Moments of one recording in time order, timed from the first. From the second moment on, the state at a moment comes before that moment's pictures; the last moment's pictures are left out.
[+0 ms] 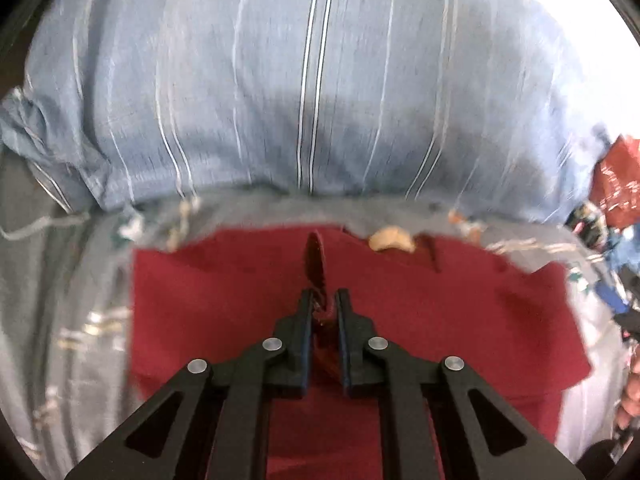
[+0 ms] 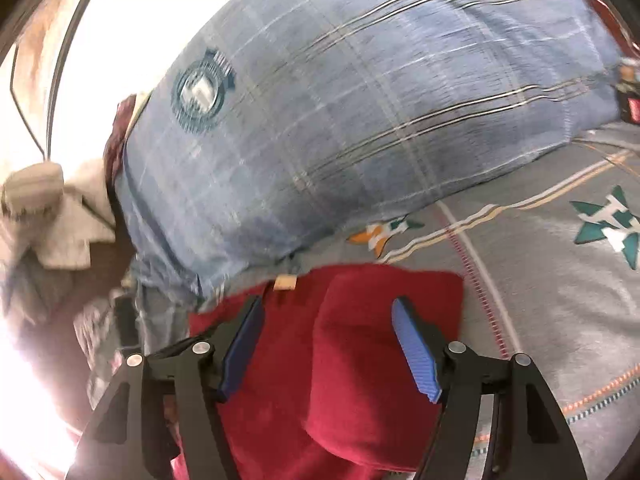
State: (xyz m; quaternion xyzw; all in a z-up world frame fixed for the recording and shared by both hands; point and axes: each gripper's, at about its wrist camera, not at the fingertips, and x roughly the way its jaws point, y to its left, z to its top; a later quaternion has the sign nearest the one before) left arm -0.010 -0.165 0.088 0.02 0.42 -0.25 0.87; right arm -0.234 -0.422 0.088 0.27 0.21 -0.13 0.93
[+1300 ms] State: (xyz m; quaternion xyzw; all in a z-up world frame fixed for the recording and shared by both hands) left arm -0.044 -0.087 0.055 -0.04 0.45 -0.21 0.87; right arm -0.221 -0.409 0.021 0.21 0.36 -0.20 0.89
